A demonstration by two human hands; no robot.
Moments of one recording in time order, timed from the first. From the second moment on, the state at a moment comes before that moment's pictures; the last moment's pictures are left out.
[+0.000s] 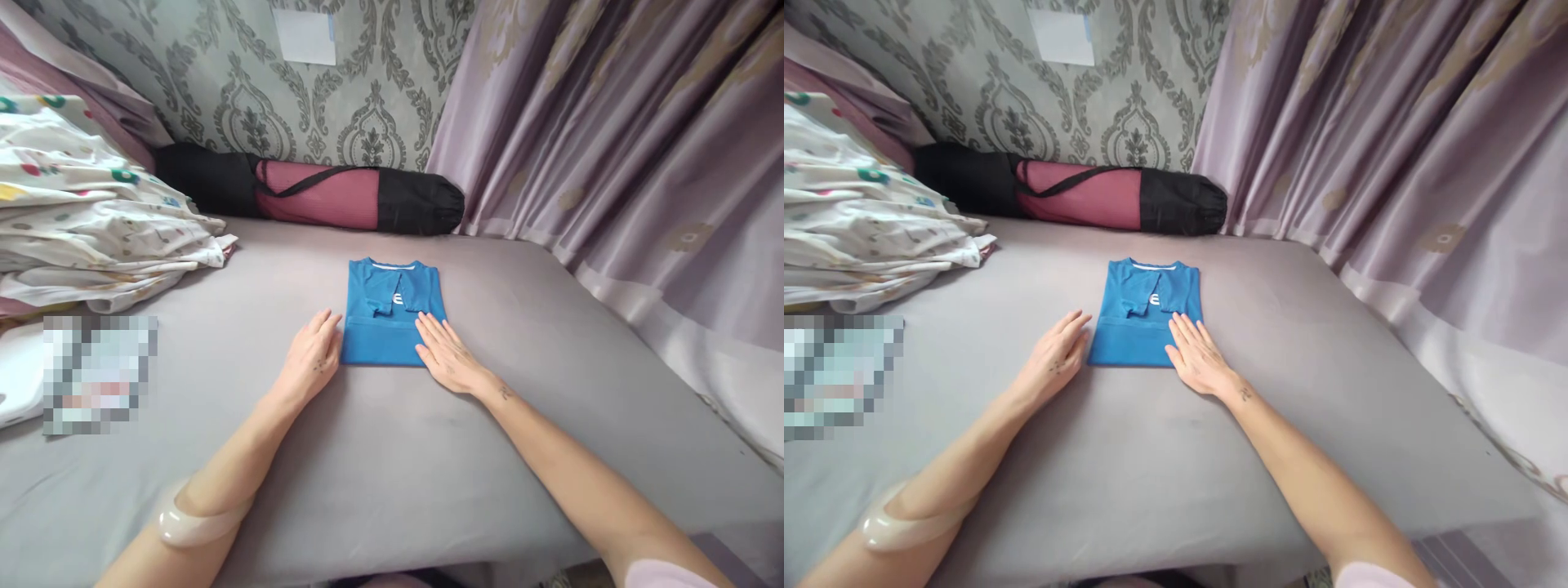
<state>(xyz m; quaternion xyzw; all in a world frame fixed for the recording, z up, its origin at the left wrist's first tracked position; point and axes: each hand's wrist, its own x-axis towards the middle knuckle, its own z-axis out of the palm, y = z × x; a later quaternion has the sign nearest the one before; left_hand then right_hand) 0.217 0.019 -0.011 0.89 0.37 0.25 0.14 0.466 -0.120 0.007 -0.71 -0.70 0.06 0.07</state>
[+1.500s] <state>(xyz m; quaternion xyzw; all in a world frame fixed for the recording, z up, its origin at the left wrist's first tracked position) 0.212 0.022 -0.004 0.86 0.37 0.29 0.22 0.431 -0.069 0.028 -0.68 -0.71 0.07 0.16</state>
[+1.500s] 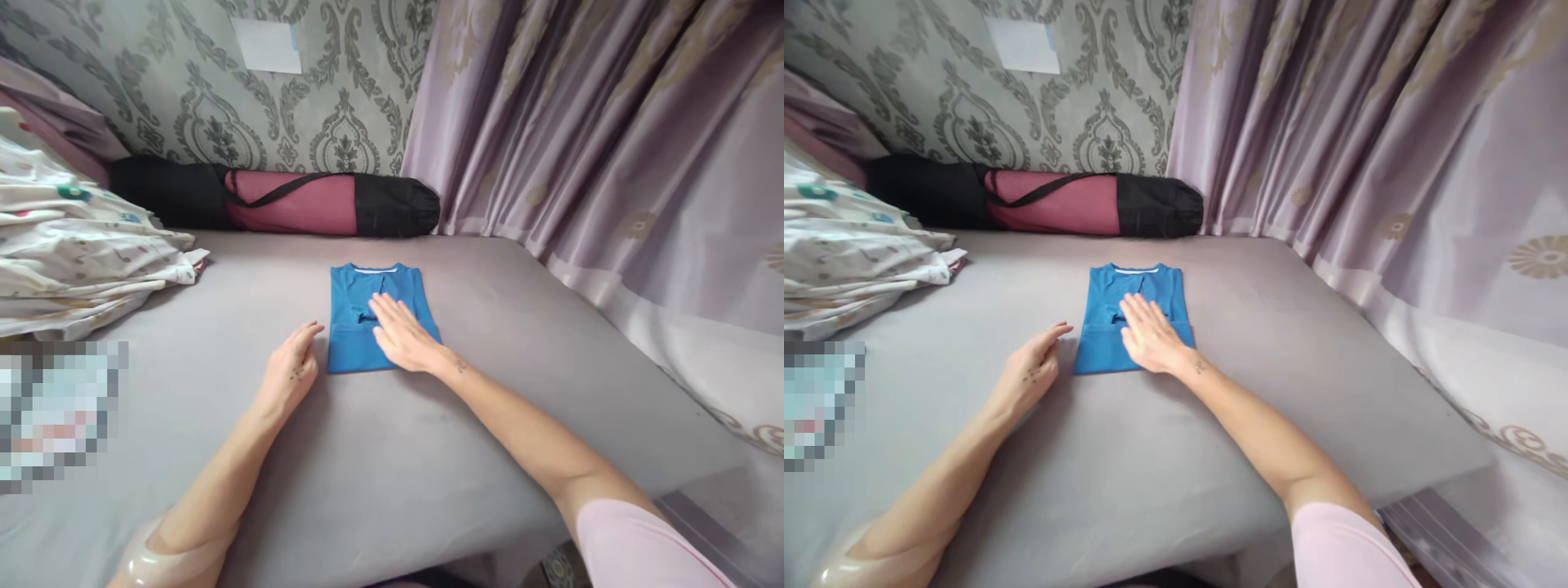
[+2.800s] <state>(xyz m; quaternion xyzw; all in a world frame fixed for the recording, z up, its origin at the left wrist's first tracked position) 0.239 0.020 0.029 0.99 0.09 0.08 0.04 0.469 -0.129 0.040 -0.65 -0.73 0.15 0.15</state>
